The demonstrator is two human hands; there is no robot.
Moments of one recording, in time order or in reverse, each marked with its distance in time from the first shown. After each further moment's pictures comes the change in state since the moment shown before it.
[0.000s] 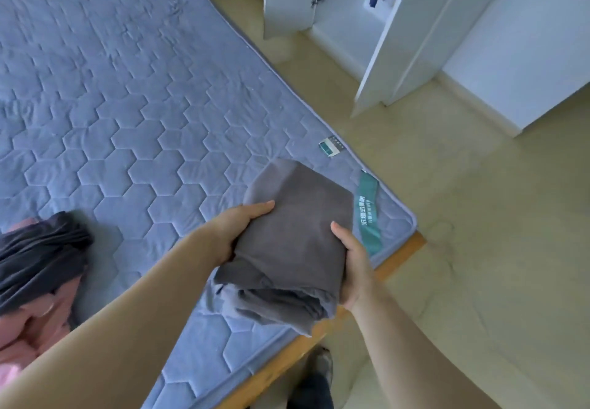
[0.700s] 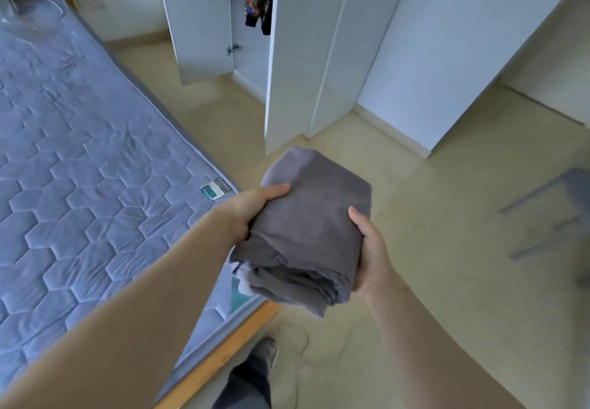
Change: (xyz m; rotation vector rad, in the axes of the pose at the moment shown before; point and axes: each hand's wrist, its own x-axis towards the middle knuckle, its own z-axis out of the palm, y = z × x) left_hand 0.028 0.081 0.347 0.100 -0.163 0.140; right_hand -0.100 -0.263 -0.198 0.004 -0.017 -0.283
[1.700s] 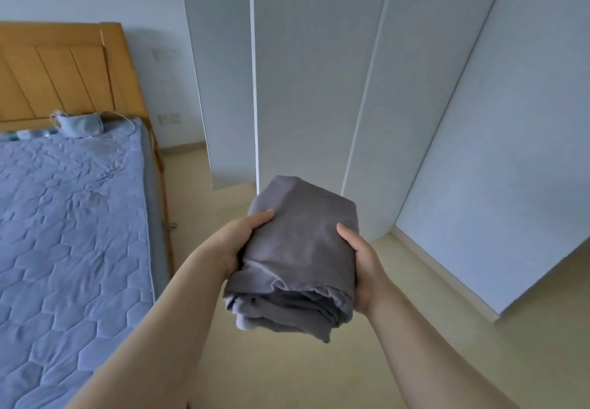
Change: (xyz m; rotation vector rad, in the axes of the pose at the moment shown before) left_hand 0.210 0.310 0.171 -0.206 0.300 0.301; right_hand 0.270 -0.401 -0.009 -0.202 -0.321 0.090
